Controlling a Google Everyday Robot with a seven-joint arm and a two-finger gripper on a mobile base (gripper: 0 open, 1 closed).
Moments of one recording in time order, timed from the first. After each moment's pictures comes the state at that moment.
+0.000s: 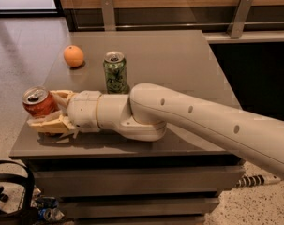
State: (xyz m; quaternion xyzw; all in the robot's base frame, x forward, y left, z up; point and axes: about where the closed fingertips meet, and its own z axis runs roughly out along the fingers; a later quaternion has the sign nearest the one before) arm 0.473 0.230 0.869 -0.53 0.51 0.41 0.54
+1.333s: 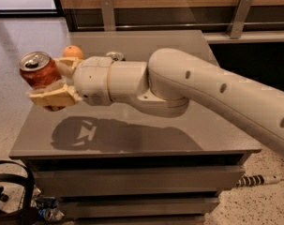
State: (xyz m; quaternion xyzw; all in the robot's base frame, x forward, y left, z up) arm 0.473 0.193 0.960 -0.53 0.50 0.39 0.57
